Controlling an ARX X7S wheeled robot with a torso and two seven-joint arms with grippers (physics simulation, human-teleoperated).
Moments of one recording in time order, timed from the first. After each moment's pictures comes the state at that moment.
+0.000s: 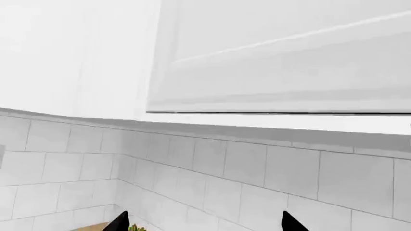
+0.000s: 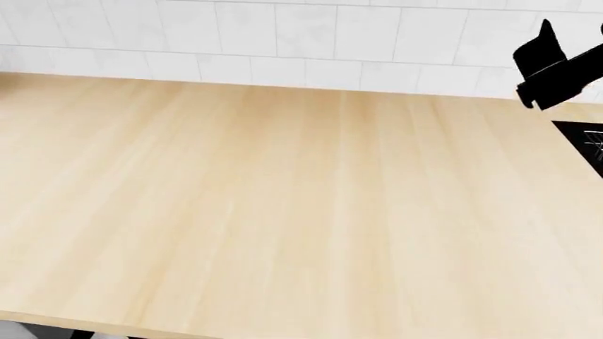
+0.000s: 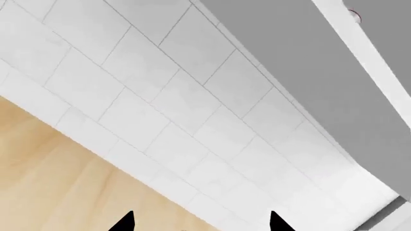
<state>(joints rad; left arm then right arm) -1.87 -1.04 1.38 0.05 -1.36 -0.15 -1.11 1.86 0.94 -0.87 -0.36 1.41 1.45 0.77</state>
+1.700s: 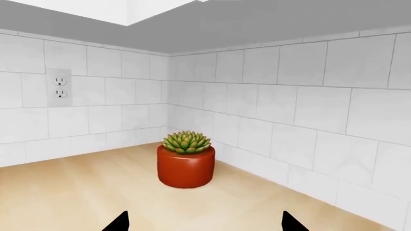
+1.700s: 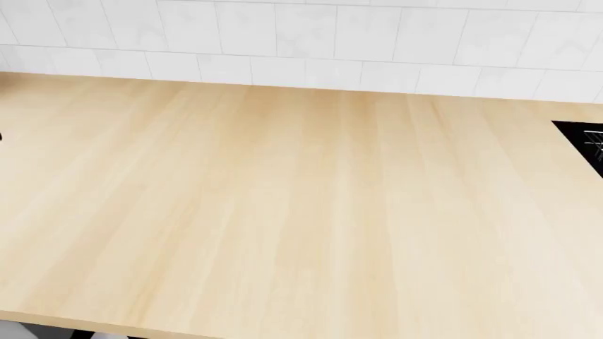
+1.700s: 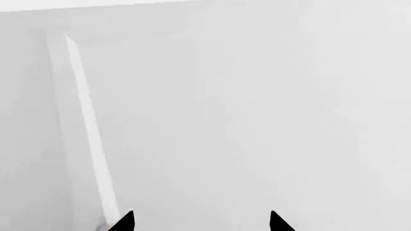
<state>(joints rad) -1.52 -1.43 1.51 0.44 -1.38 0.09 -1.30 2.35 0.42 -1.00 0.41 -0.12 0.56 -0.68</state>
